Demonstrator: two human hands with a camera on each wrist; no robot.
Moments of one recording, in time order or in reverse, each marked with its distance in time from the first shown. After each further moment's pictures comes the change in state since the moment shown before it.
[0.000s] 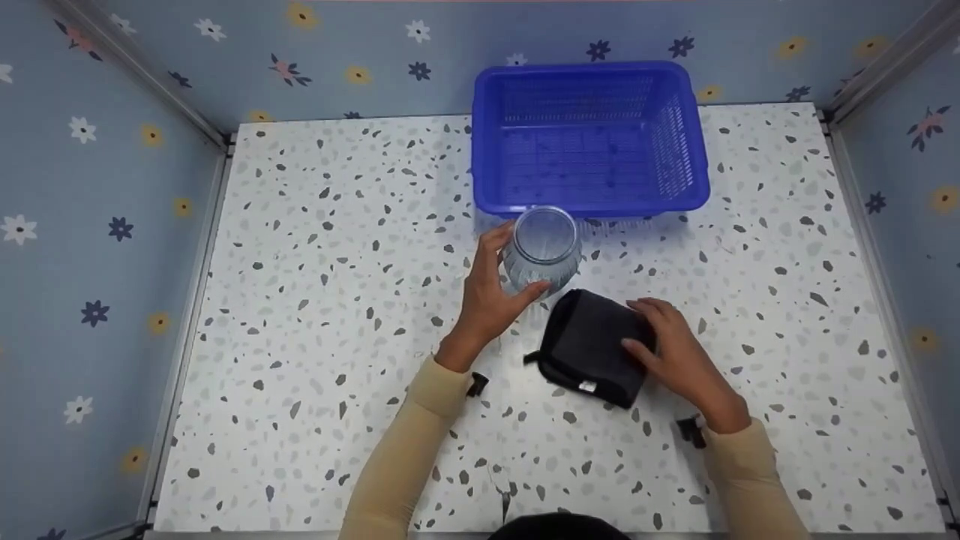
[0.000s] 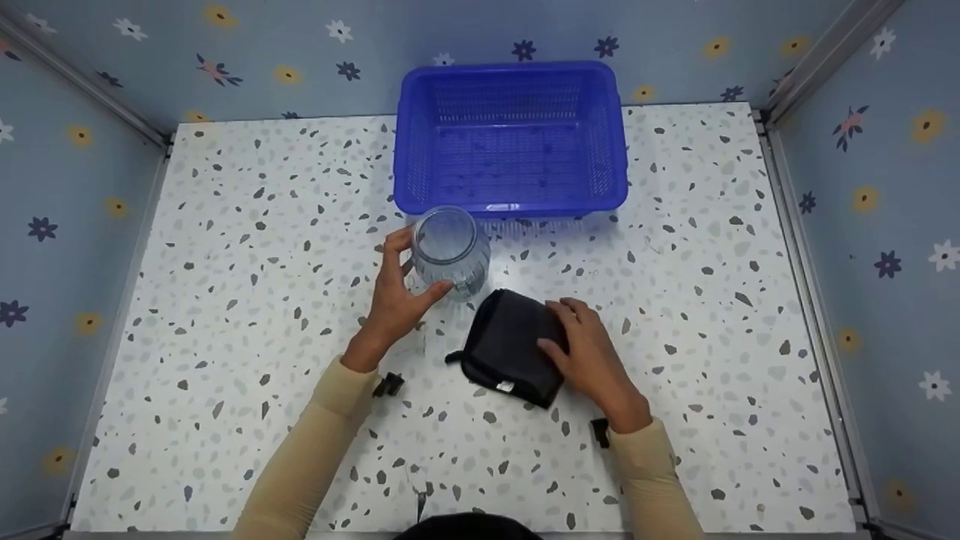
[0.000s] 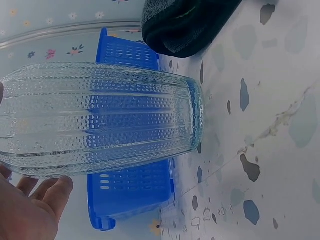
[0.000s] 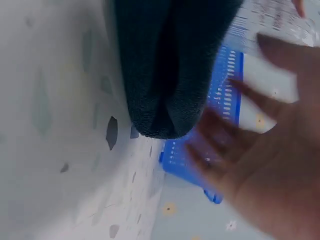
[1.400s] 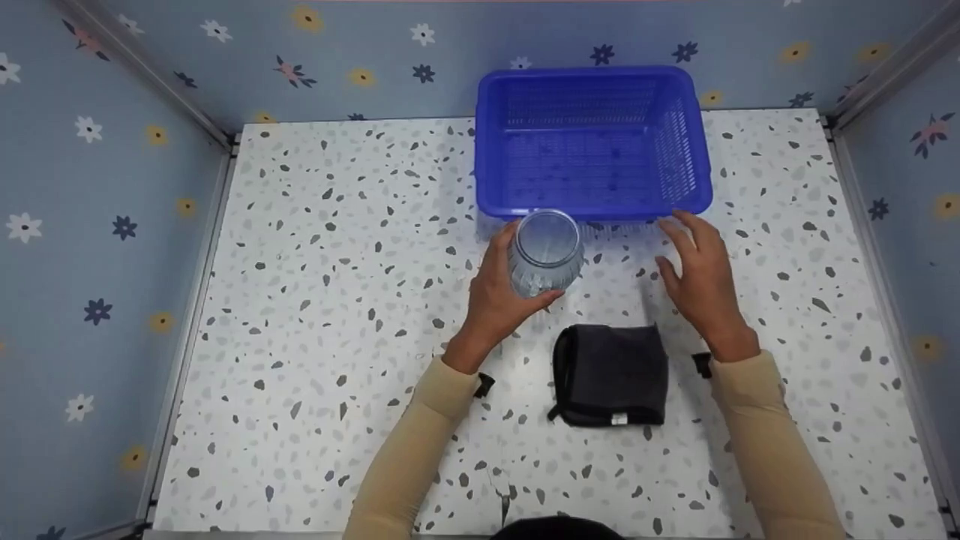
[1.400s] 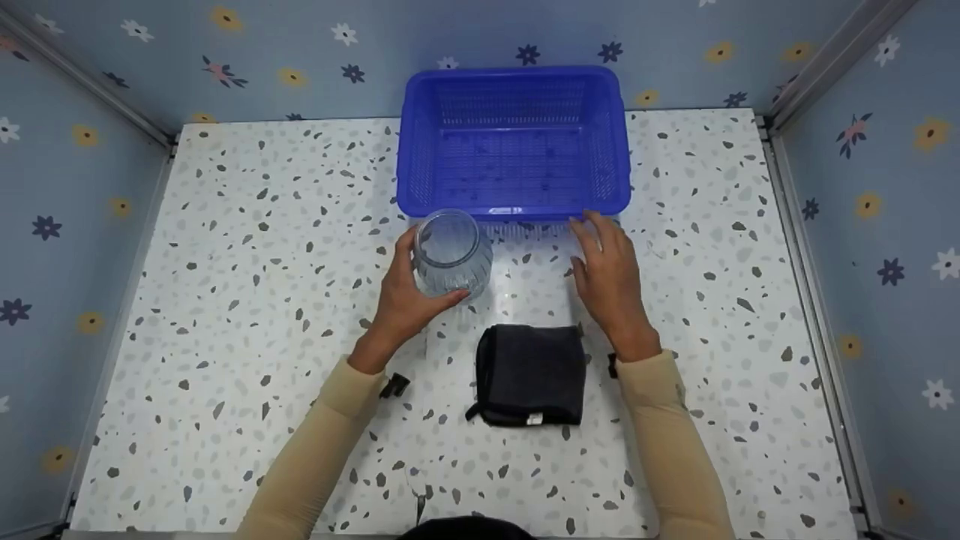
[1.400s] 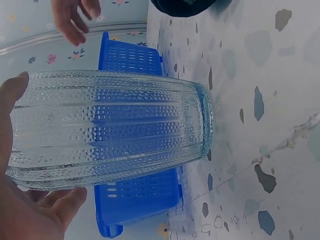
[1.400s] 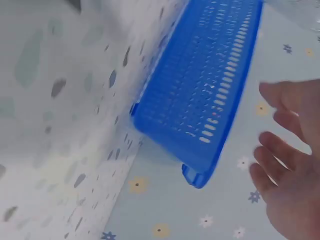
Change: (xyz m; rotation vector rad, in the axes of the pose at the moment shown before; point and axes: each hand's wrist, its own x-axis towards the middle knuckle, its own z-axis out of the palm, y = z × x) left_hand 0.005 0.008 0.004 0.139 -0.036 -0.104; right_hand 0.085 0.013 -0.050 -0.274 0.406 -0.198
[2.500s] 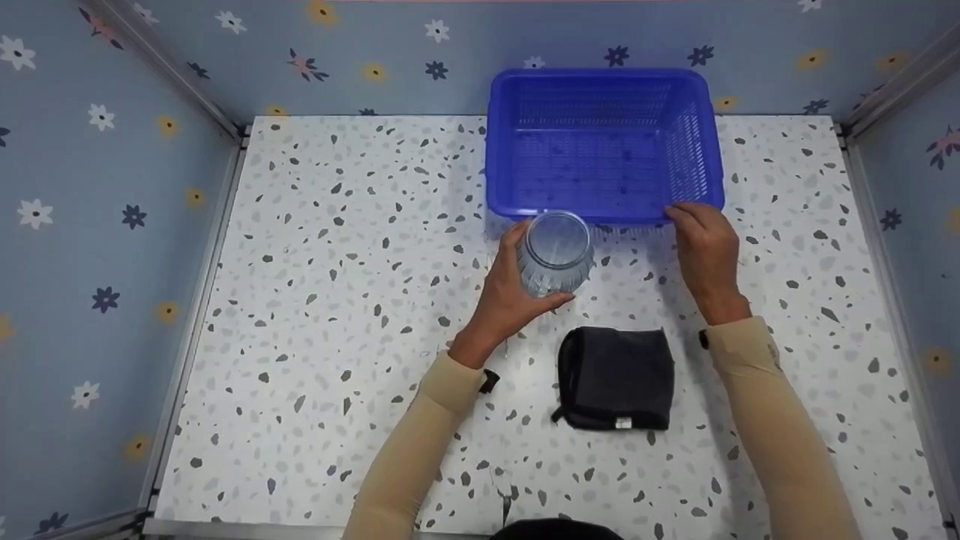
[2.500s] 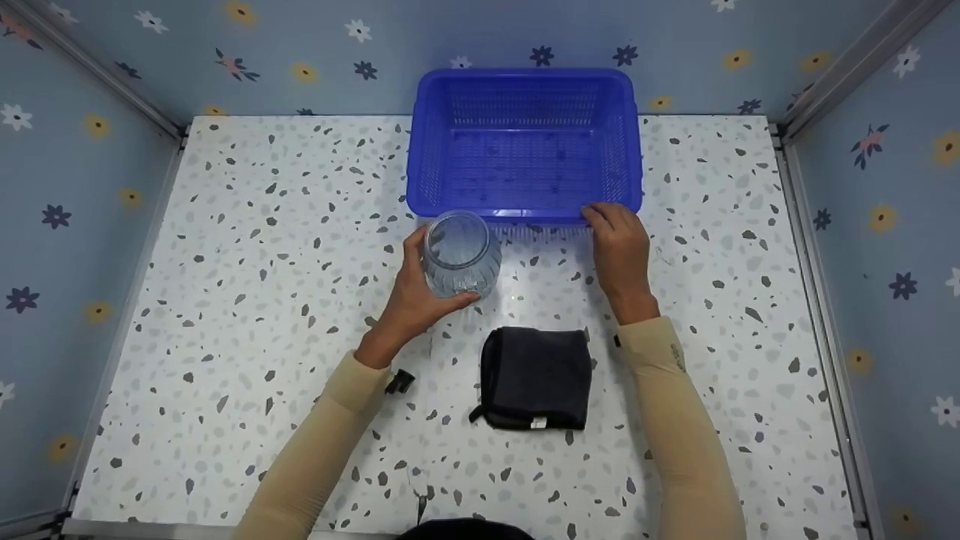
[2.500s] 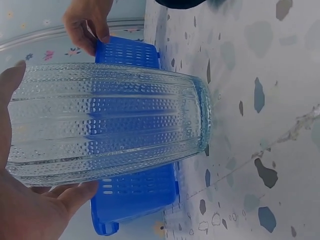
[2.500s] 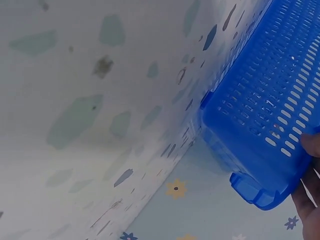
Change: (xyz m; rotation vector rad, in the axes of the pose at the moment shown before) left_hand 0.003 -0.002 0.000 -0.133 -0.079 -0.014; right_hand 0.038 0.033 0.031 -0.036 0.224 -0.021
